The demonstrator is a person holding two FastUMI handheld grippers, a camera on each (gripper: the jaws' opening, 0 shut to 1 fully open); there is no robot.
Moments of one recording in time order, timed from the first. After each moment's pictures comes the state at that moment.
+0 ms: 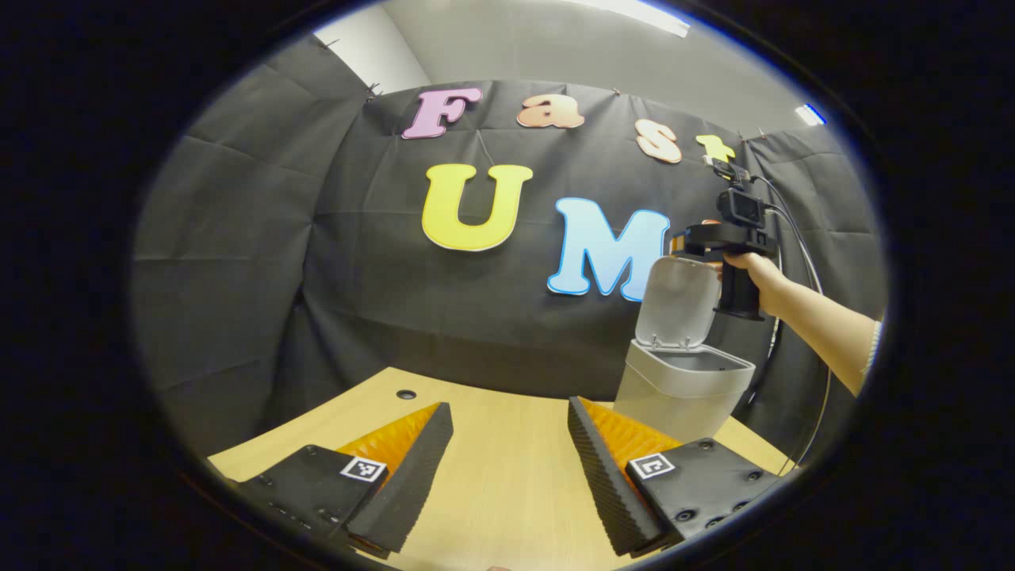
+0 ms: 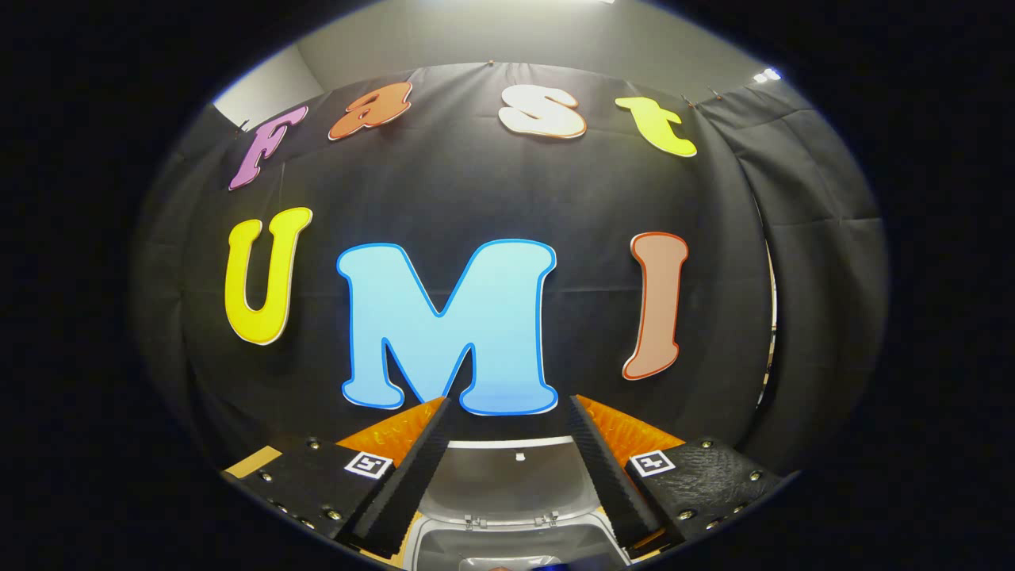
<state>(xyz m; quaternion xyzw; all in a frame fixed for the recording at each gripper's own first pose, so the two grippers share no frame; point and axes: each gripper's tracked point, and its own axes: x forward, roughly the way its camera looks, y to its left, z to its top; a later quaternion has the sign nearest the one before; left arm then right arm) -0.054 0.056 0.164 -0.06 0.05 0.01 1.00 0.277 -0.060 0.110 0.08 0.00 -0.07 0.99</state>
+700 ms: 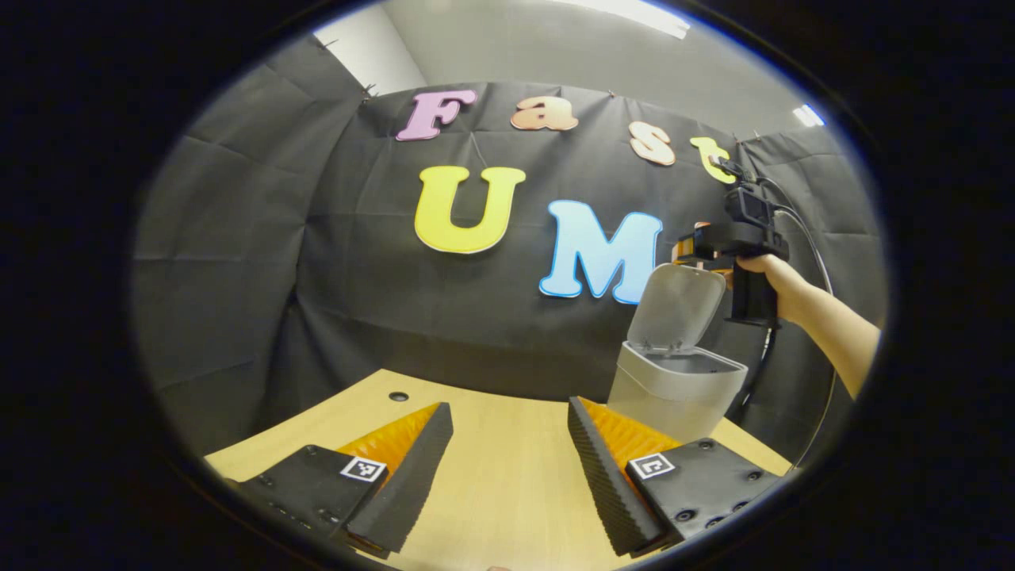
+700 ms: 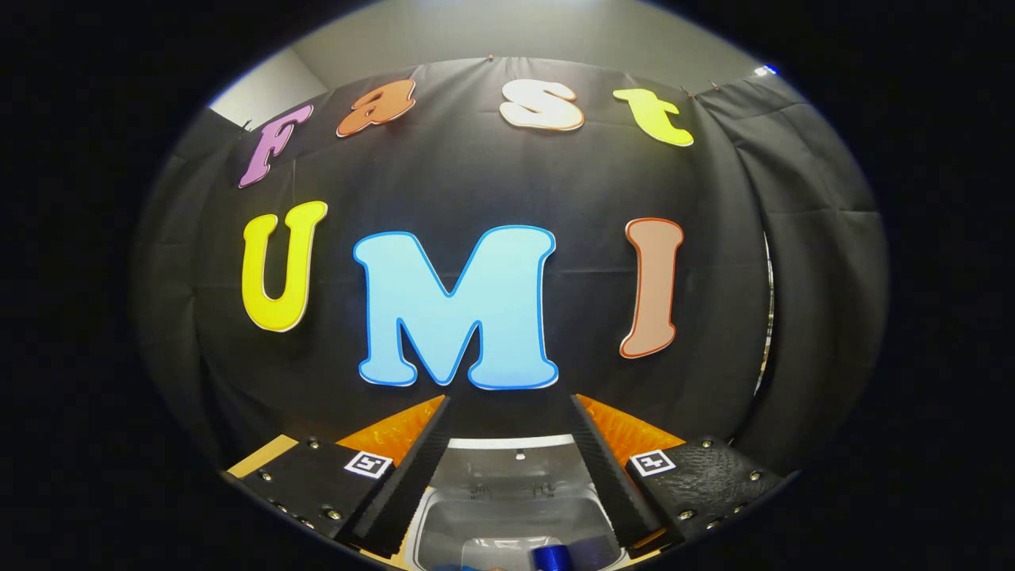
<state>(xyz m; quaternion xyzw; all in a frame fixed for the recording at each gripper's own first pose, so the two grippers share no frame) -0.055 0.046 0.166 -0.06 0.04 0.00 1.00 0.228 -0.053 0.093 0.08 0.03 -0.05 0.99</state>
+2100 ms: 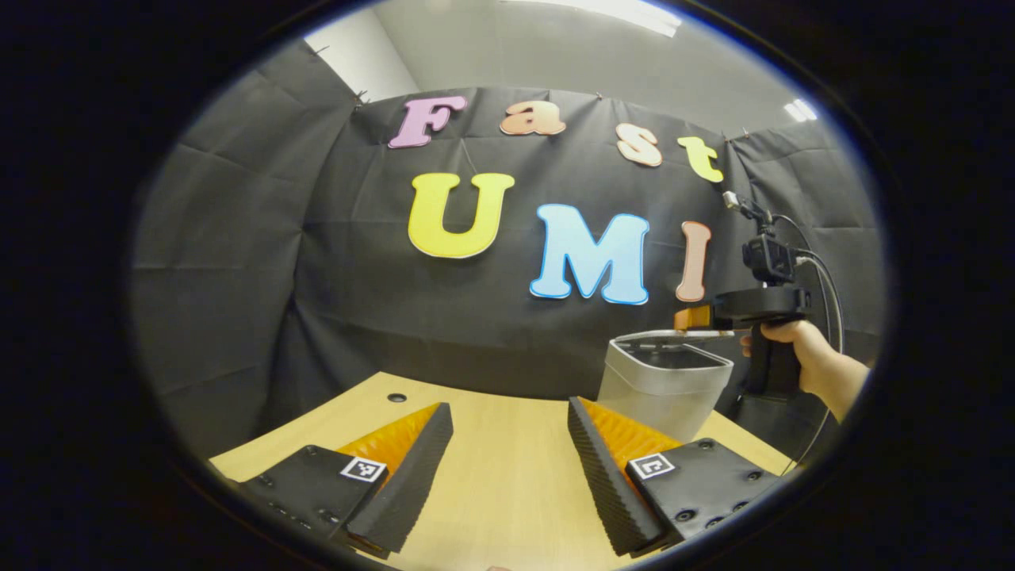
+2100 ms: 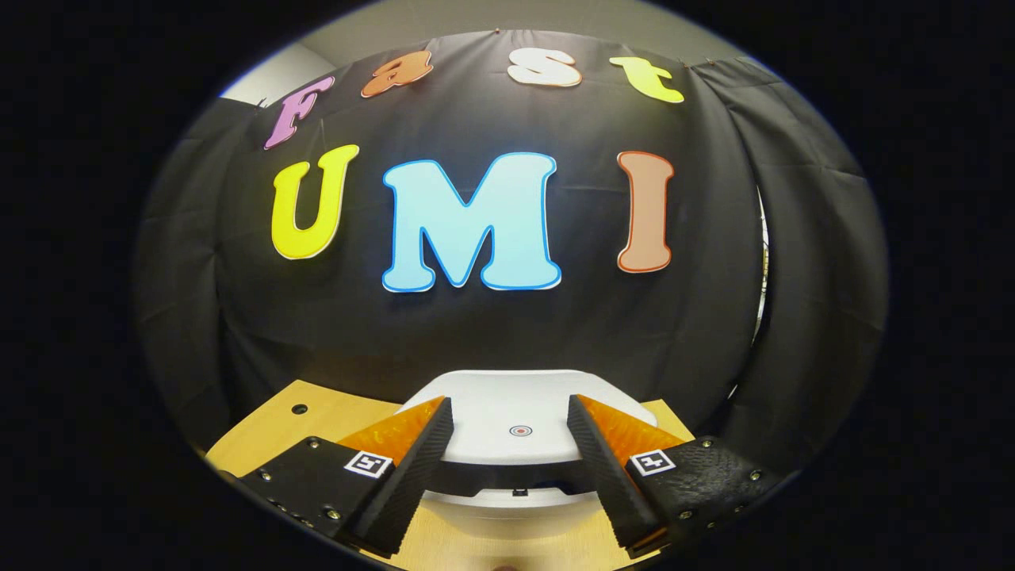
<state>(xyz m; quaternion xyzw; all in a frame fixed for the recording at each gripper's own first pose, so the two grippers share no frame) -0.080 0.036 0.171 -0.05 0.04 -0.01 1.00 0.152 -0.024 -0.021 0.09 0.12 -0.02 0.99</state>
